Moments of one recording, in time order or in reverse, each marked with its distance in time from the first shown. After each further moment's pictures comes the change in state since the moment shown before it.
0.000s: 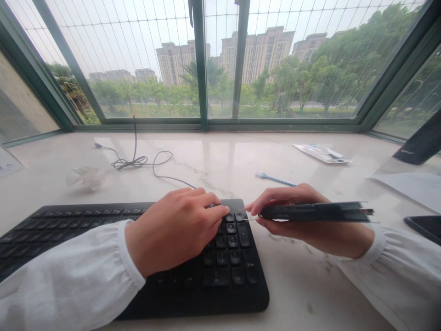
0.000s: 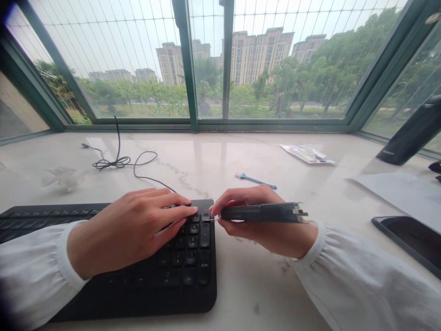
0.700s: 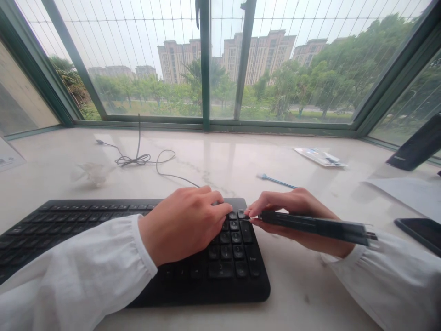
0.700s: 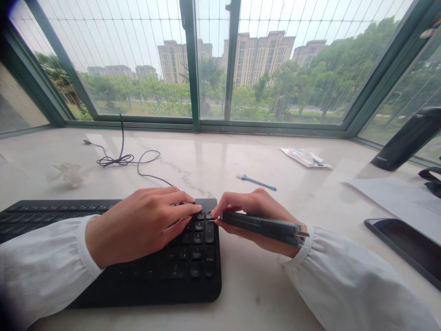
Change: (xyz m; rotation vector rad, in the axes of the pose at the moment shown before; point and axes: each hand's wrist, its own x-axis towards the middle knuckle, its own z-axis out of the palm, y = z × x) left_hand 0.001 0.000 -0.004 0.021 -0.061 0.010; right_hand 0.003 -0.008 0.001 -0.192 -0.084 -0.081
